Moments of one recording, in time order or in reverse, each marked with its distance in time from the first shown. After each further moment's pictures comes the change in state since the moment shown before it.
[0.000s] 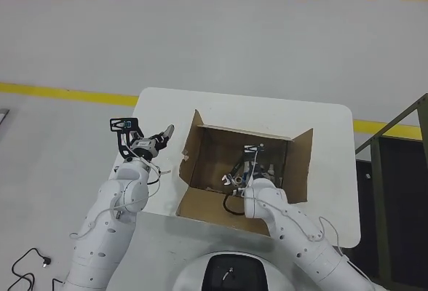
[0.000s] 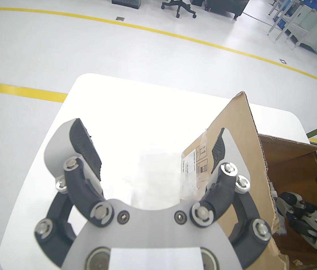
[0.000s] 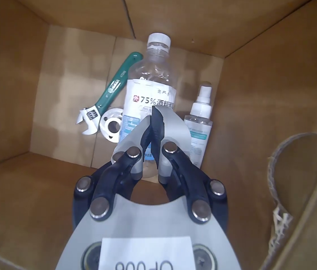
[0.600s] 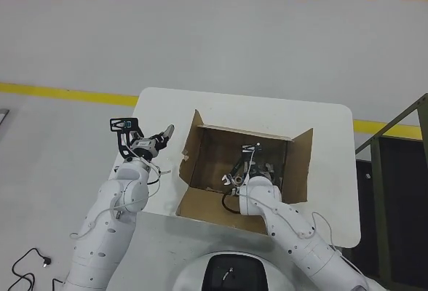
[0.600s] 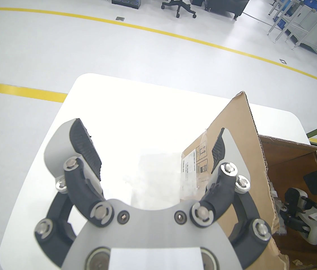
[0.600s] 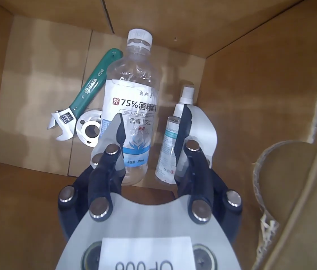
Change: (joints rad) left arm 0.000 0.000 0.000 0.000 0.000 0.000 0.000; right arm 0.033 -0.043 -0.007 0.084 -0.126 -0.014 0.091
